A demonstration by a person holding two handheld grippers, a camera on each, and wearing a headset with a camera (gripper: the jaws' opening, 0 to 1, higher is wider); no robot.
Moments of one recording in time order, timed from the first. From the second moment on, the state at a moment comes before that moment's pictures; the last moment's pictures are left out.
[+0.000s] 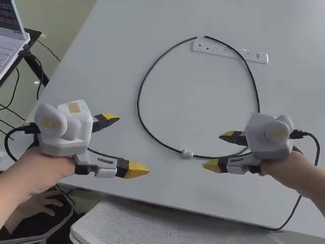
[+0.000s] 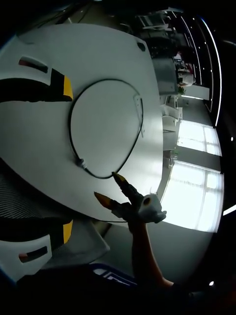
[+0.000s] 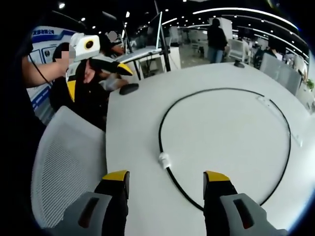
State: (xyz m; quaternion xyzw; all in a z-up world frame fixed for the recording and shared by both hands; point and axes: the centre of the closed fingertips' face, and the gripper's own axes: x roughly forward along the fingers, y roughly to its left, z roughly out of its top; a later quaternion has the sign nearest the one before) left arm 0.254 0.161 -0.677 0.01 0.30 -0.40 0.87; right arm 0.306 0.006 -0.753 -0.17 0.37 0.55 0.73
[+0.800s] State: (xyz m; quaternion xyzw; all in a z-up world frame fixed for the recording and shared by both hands) left arm 0.251 0.162 -0.683 0.00 0.30 -0.41 0.86; right arm 0.309 0.038 -0.789 -0.21 0.38 0.59 0.68
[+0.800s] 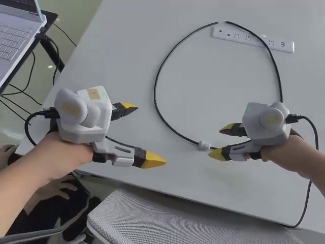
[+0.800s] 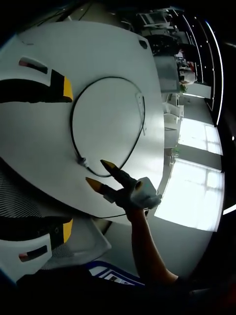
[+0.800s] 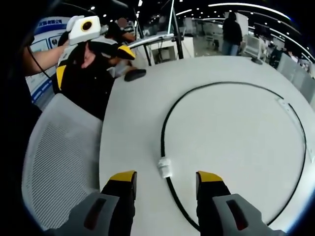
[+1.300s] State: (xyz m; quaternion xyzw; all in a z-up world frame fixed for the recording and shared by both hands) left arm 0.244 0.166 -0.688 0.01 0.32 -0.41 0.86; right arm 0.307 0.046 -0.811 -0.25 0.39 0.61 0.65
